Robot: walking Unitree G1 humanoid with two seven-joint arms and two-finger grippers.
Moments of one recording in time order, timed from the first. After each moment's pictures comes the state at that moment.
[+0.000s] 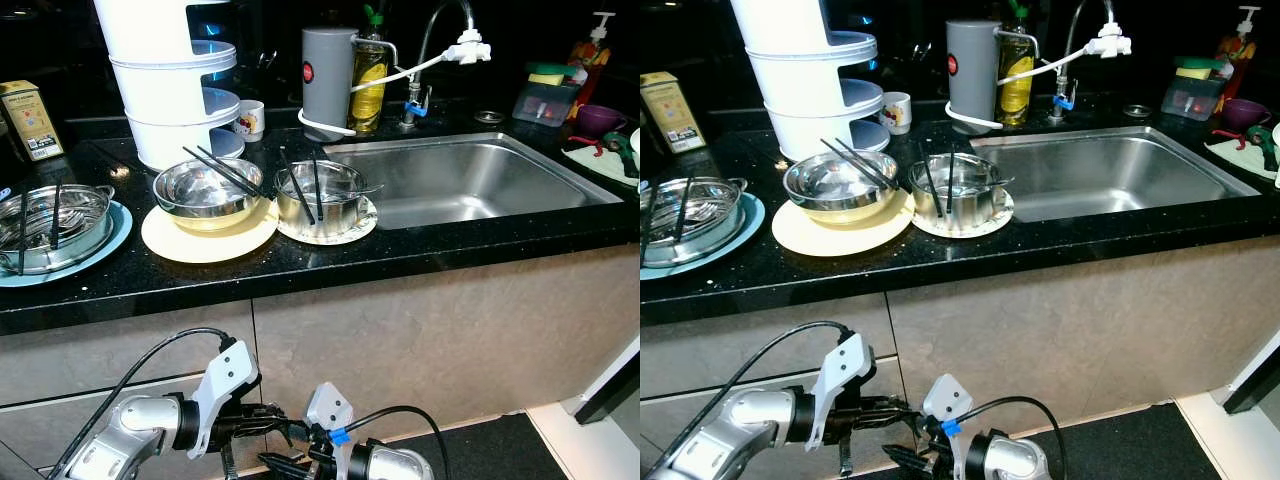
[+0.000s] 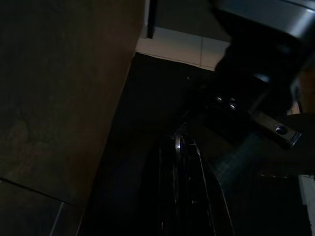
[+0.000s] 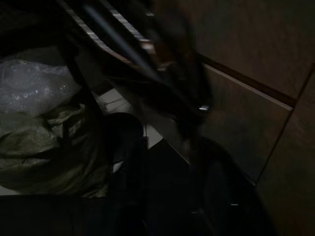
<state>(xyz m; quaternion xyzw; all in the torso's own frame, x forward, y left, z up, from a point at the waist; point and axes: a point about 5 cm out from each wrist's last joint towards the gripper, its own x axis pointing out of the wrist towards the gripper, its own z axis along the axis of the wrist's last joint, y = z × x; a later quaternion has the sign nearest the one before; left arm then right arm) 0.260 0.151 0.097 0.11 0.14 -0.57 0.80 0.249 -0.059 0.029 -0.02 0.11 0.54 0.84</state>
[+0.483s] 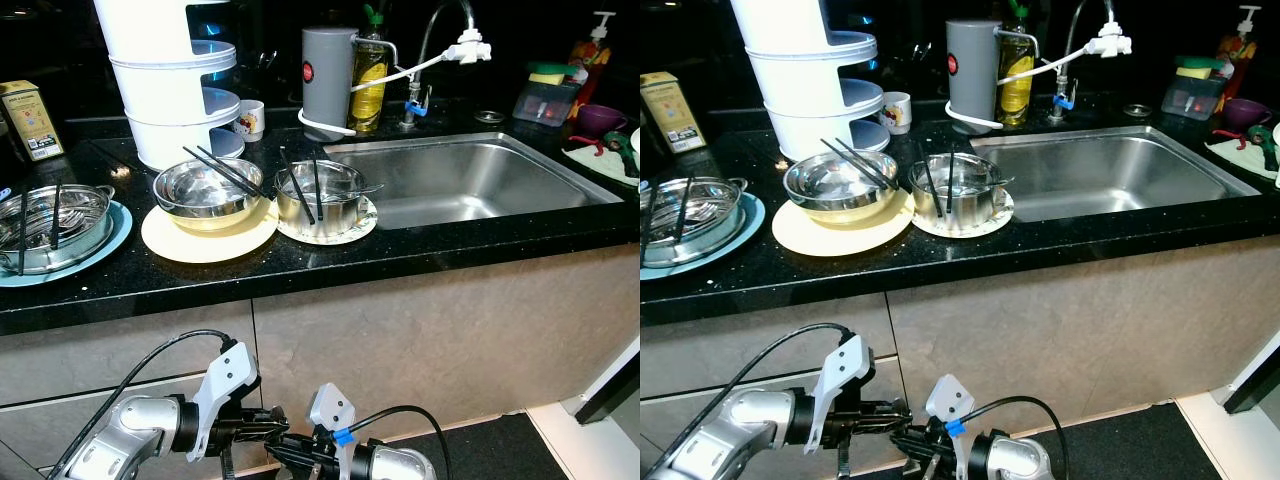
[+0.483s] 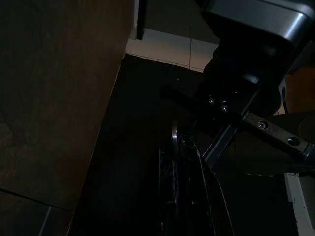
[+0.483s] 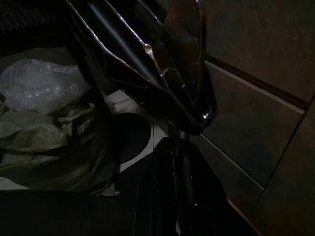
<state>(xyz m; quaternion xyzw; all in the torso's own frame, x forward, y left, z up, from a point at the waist) 0.260 0.151 0.096 0.10 0.15 -0.57 0.80 0.247 -0.058 0.030 -0.01 0.11 0.56 0.82</state>
